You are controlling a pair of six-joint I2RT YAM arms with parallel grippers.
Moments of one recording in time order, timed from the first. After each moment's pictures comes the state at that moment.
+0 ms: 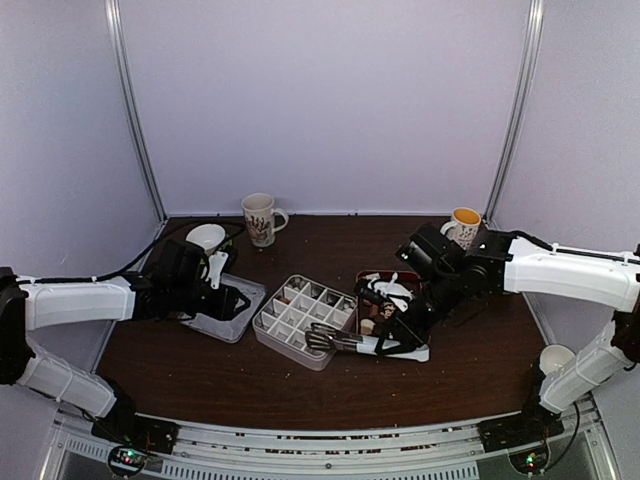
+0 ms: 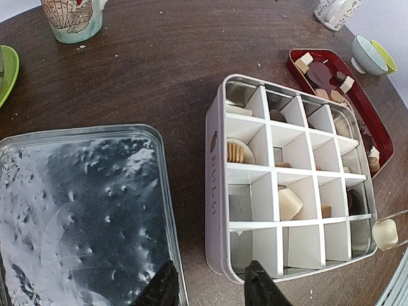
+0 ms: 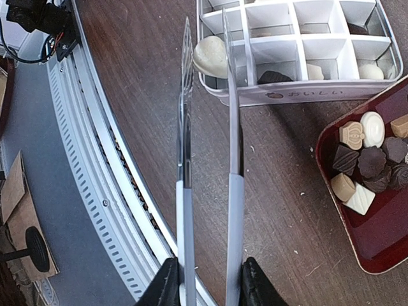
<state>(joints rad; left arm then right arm) -0.58 1.30 0.66 -0.08 0.17 -0.23 0.91 1.42 1.13 -0.82 -0.37 0.05</state>
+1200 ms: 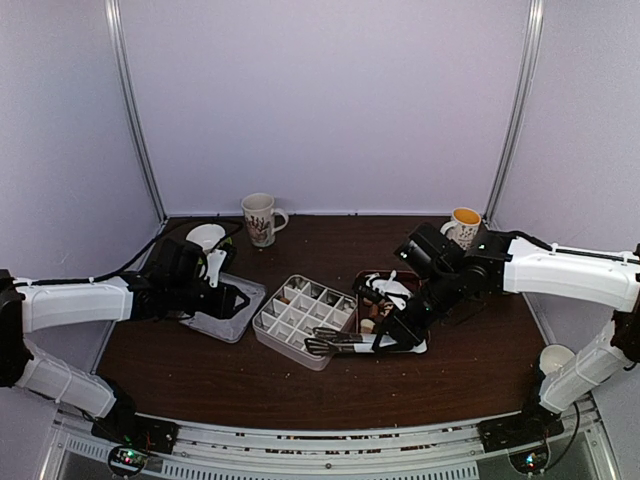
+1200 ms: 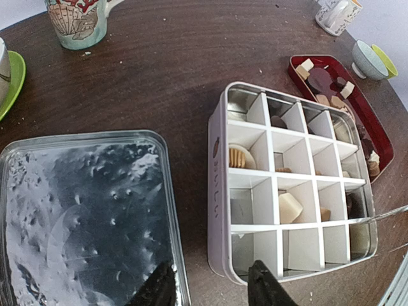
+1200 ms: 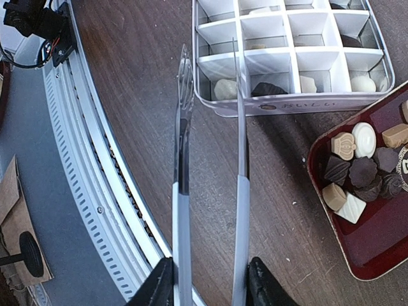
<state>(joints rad) -0.58 1.28 0.66 -0.08 0.16 -0.23 0.92 1.42 1.13 -0.79 -0.35 0.05</state>
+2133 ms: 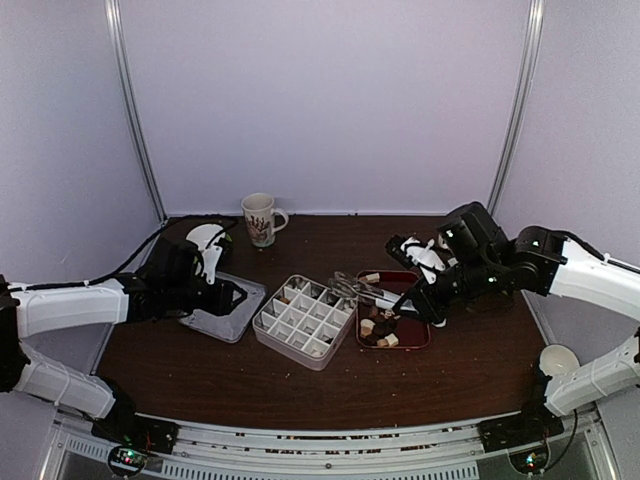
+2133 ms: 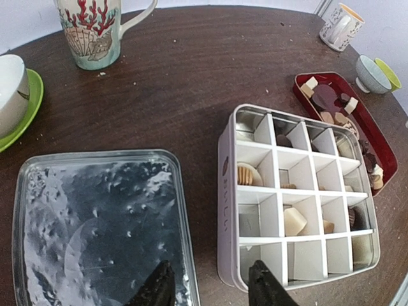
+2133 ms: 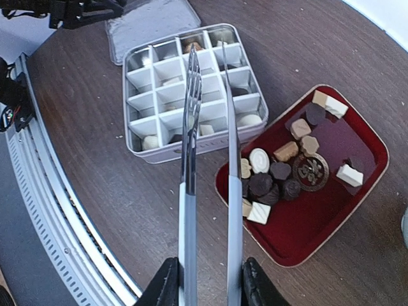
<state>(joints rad) -0.58 1.25 0.65 -0.04 0.11 -0.22 0.88 1.19 1.09 -0.73 -0.09 0.10</state>
